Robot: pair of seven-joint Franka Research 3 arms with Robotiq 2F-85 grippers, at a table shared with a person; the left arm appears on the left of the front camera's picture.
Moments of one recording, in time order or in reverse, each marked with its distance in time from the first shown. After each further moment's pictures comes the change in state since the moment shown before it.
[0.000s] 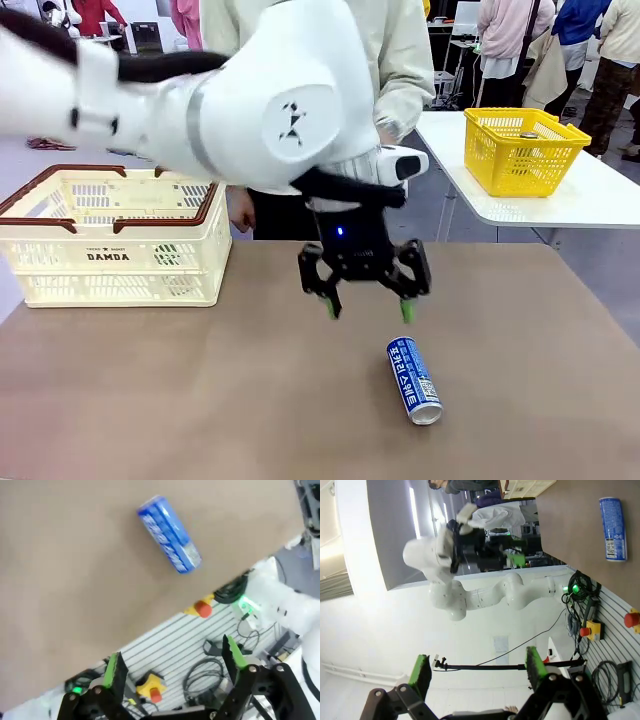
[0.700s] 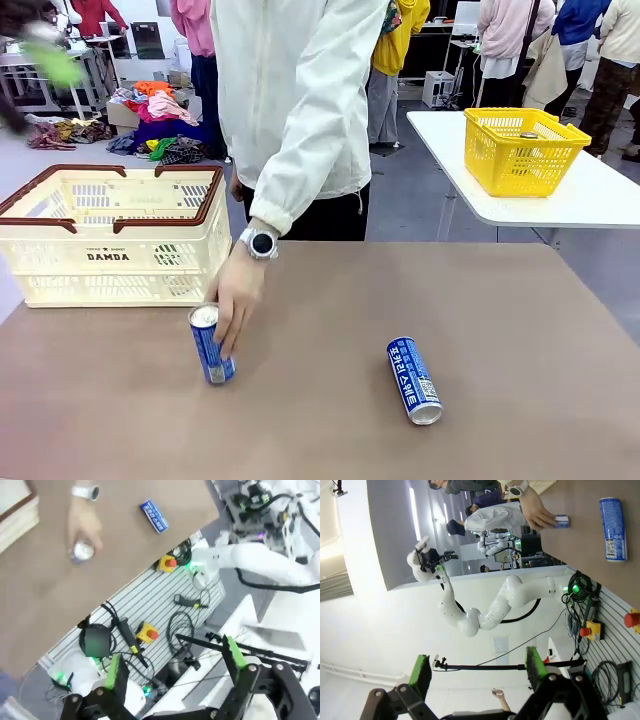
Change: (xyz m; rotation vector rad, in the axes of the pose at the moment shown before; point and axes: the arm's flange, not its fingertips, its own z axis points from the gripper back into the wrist) left arm -0.208 0.260 0.313 -0.384 -0.192 -0.026; right arm 0.000 0.000 0.000 0.000 -0.001 0.000
